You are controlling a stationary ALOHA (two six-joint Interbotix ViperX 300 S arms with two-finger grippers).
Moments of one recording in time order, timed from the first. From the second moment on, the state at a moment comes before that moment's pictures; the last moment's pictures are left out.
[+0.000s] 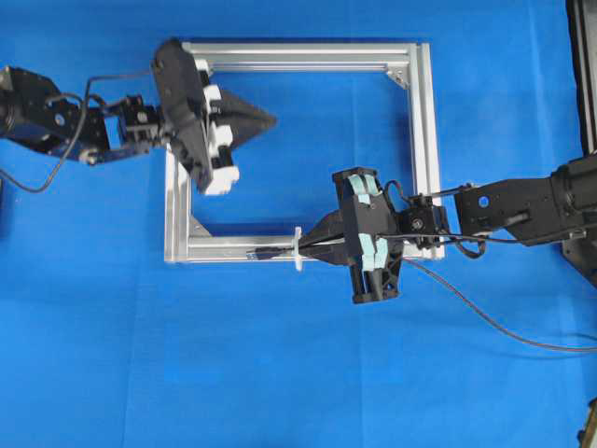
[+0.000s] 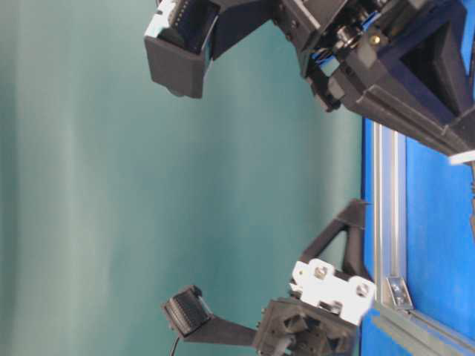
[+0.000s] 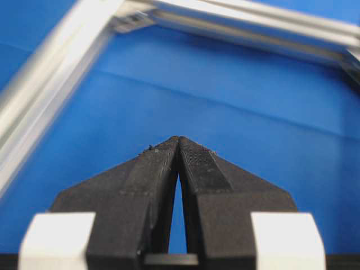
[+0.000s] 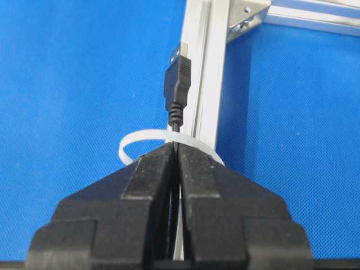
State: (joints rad) left arm 0.19 0.15 0.84 -0.09 -0.67 -0.02; right arm 0.09 0.09 0.79 -0.08 -0.36 0.17
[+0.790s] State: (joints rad) left arm -0.10 0.12 0.84 -0.09 -0.64 -0.12; right arm 0.08 0.09 0.79 -0.08 -0.36 0.16
